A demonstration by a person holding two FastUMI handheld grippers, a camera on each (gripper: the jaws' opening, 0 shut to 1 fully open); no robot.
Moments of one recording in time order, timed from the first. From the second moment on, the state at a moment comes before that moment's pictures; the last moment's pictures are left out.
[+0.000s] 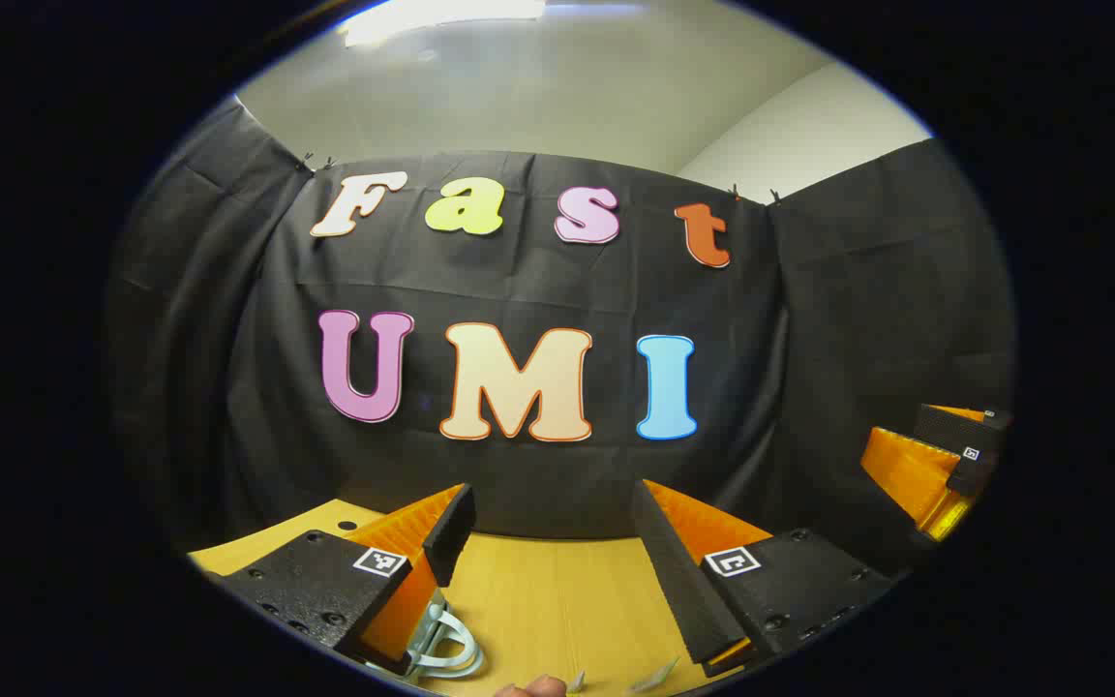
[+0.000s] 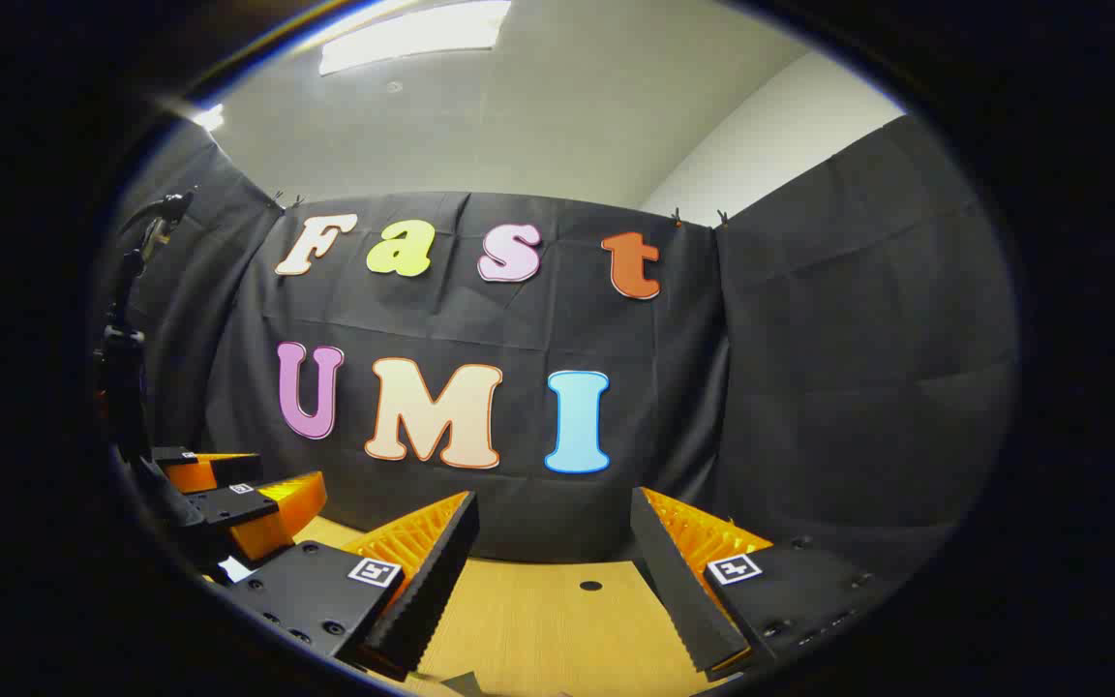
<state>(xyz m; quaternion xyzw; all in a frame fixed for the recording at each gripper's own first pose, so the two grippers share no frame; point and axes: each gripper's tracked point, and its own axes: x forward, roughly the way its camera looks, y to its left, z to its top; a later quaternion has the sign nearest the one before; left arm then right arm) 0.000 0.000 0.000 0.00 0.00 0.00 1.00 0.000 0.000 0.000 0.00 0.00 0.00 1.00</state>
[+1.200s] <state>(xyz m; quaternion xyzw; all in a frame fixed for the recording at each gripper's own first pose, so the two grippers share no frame) -0.011 0.090 -0.147 0.06 0.18 0.08 0.98 0.044 0.007 -0.067 0.04 0.03 0.05 1.00</state>
